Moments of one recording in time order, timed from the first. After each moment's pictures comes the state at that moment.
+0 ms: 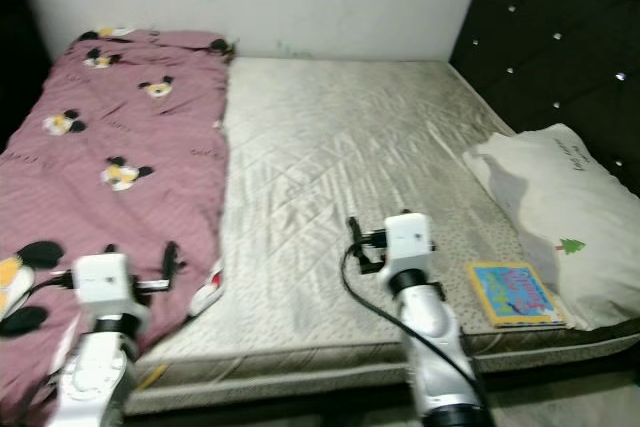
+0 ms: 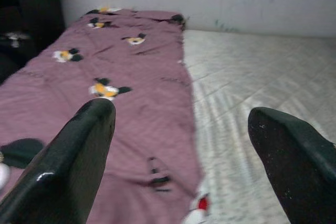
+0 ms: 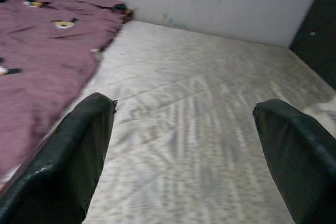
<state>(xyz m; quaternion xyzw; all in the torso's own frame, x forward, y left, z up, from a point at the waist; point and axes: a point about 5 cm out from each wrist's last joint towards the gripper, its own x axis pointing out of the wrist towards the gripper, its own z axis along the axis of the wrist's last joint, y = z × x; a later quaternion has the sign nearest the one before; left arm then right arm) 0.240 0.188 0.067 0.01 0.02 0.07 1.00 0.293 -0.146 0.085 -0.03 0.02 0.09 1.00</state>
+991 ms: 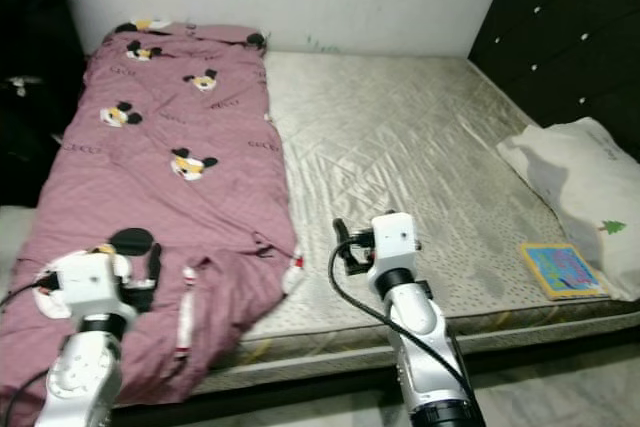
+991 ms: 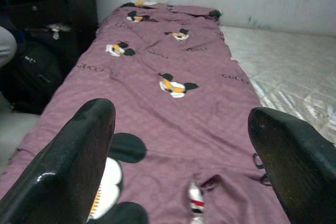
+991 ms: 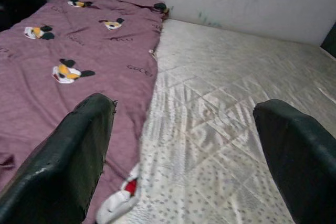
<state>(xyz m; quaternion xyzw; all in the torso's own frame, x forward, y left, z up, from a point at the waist) 0.242 0.196 0.066 0.00 0.03 0.09 1.00 0.295 -0.142 0.083 -0.03 0.03 0.10 0.99</state>
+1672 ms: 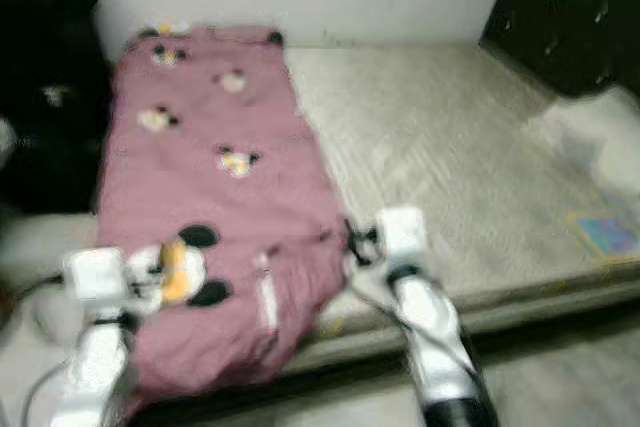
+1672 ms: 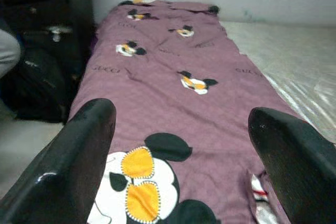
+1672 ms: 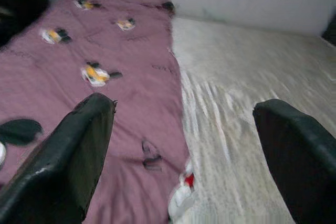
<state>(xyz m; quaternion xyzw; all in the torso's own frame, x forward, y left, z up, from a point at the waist) 0.246 0.181 0.063 -0.02 0.03 0.07 1.00 0.296 -0.155 0.079 -0.04 0.04 0.09 0.99</state>
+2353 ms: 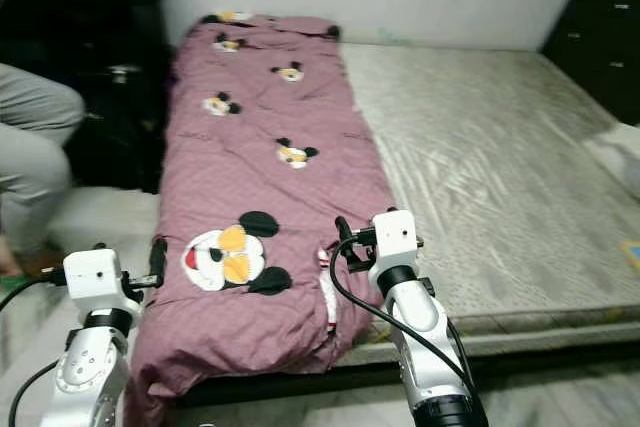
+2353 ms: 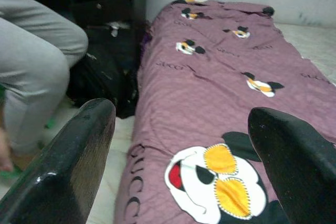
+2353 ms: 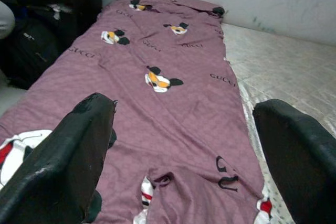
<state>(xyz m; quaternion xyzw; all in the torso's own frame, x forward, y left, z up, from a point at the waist) 0.246 0.190 0.066 0.00 0.02 0.08 1.00 0.298 -0.143 0.083 -0.04 0.02 0.10 0.99</state>
